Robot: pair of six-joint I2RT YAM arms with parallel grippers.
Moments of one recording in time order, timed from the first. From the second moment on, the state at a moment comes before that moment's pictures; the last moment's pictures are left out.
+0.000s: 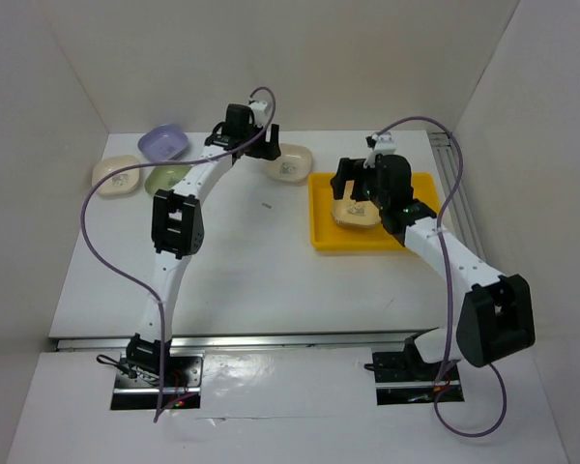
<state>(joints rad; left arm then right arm) -0.27 2.53 2.37 -0.41 0.25 -0.07 0.30 1.37 1.01 0.03 -0.02 0.21</state>
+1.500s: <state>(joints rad) -0.19 1.71 1.39 -0.29 0.24 -0.22 0.66 1.89 1.42 0.08 0.29 0.56</state>
